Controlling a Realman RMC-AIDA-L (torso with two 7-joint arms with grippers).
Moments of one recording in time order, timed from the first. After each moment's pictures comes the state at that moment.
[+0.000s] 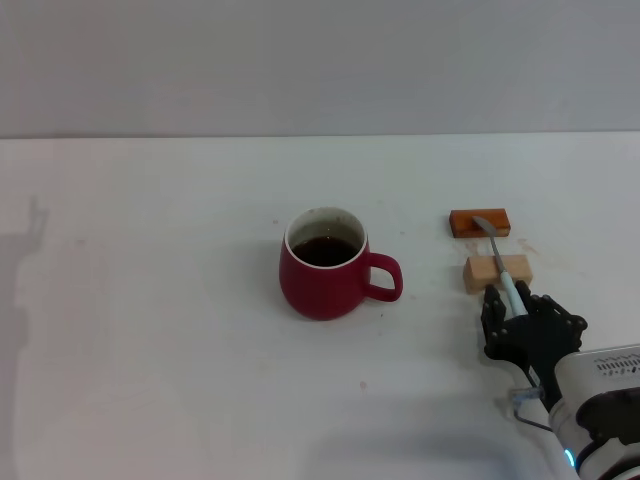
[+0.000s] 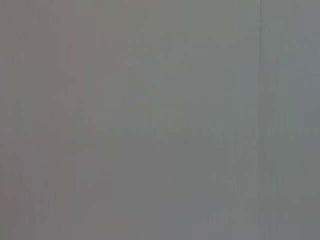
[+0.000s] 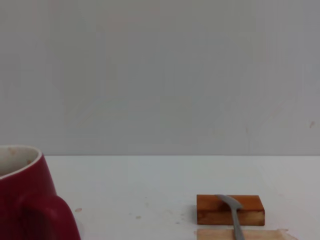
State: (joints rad) left arm -0.42 -2.06 -1.16 -0.20 2.19 1.11 0.00; right arm 0.23 2.08 0.45 0.73 -1.73 -0.86 -0.46
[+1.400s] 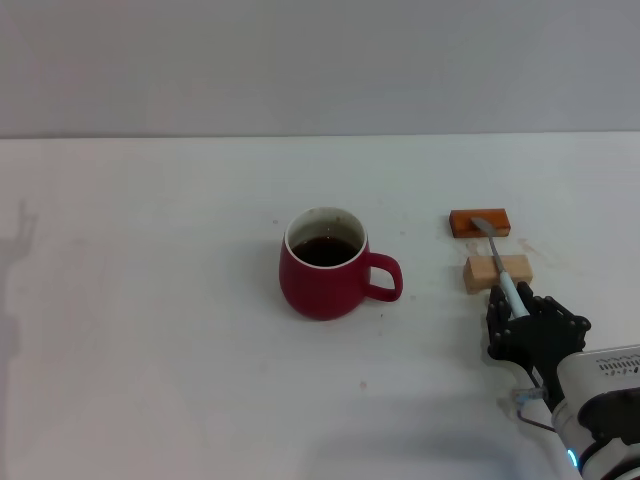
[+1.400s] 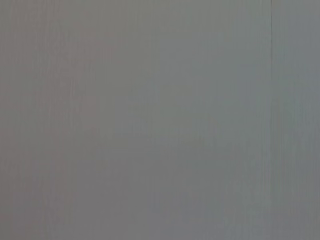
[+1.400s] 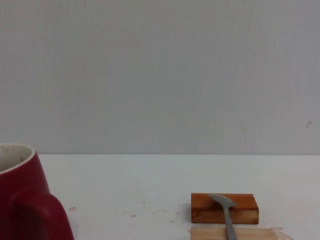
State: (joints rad) left arm -0.39 -2.06 -1.16 -0.21 2.19 1.14 0.00; right arm 0.23 2.08 0.46 0.73 -1.73 -0.86 -0.47
